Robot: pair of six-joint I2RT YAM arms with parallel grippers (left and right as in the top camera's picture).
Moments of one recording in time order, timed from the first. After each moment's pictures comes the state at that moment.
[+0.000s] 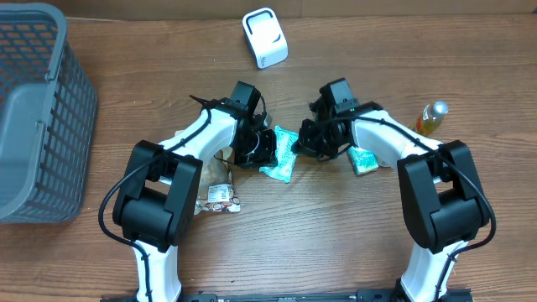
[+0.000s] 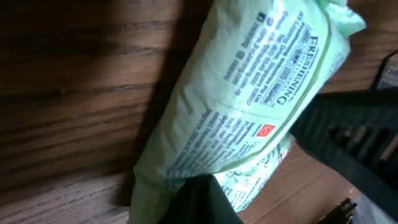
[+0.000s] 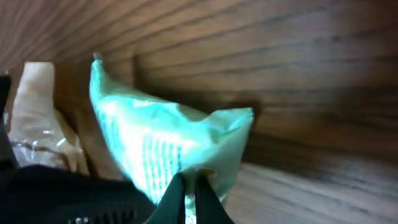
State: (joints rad) left arm -0.39 2.08 1.34 -0.71 0.53 -0.47; right arm 0.34 2.00 1.23 -0.50 -0.51 0.57
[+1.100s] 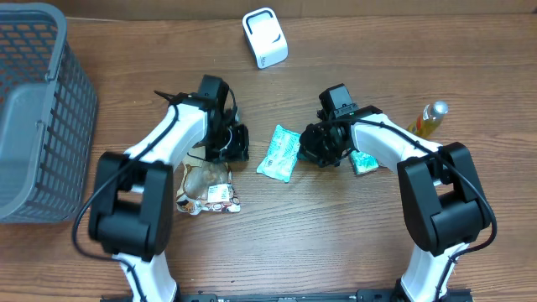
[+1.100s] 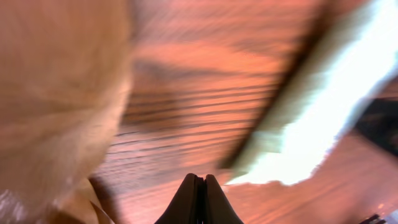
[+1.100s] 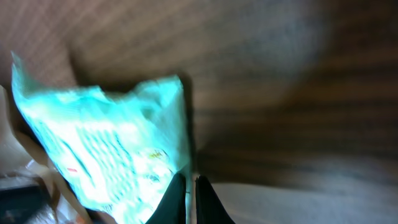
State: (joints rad) left arm -0.26 1.96 1.32 -0.82 0.43 -0.36; right arm 0.35 1.98 1.21 -0.57 -0.44 0.70
